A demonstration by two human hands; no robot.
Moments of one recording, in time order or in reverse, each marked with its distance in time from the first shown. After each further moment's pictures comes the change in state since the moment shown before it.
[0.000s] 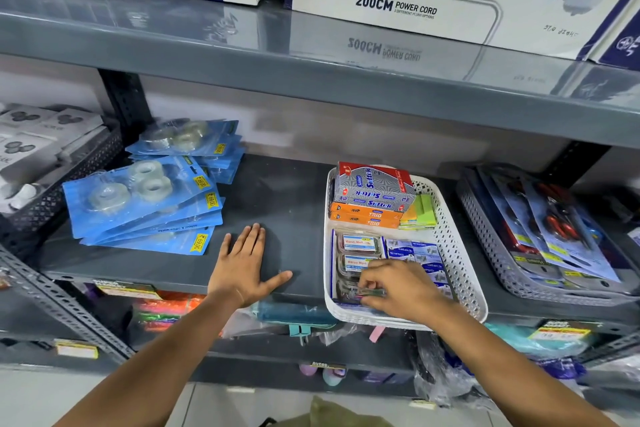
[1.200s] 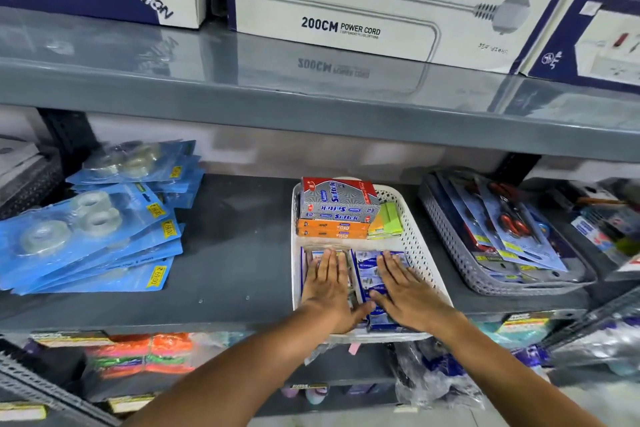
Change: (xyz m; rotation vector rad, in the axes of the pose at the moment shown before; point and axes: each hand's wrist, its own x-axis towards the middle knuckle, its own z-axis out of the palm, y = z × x) left_hand 0.020 0.189 -0.033 0.124 -0.334 0.269; right_hand -0.018 0.072 0.035 -0.040 -0.131 0.323
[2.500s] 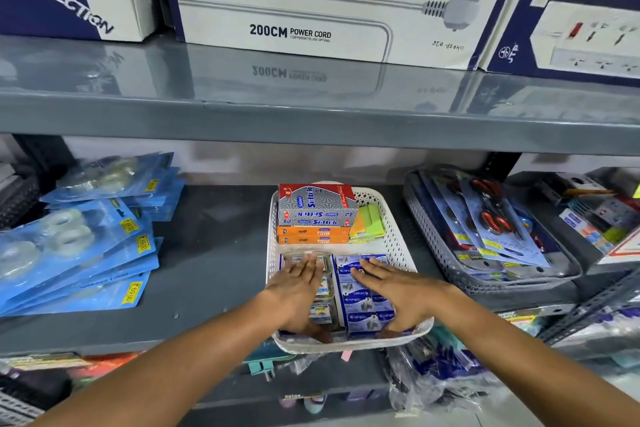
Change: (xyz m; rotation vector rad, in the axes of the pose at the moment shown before) left_hand -0.010 -0.024 -0.036 0.208 -0.108 0.218; right_hand 0.000 0.033 -0.037 -0.086 -0.199 -0.292
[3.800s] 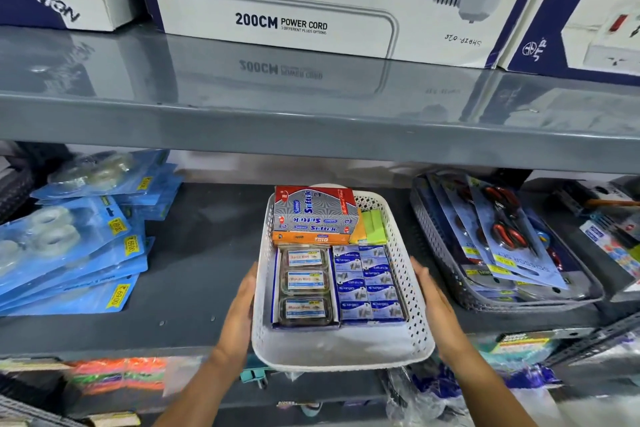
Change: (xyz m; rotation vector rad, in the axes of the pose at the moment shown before) left_hand -0.015 -0.008 0.066 -2.232 0.711 0.016; right_hand -0.014 0.013 0.050 1.499 0.722 0.314
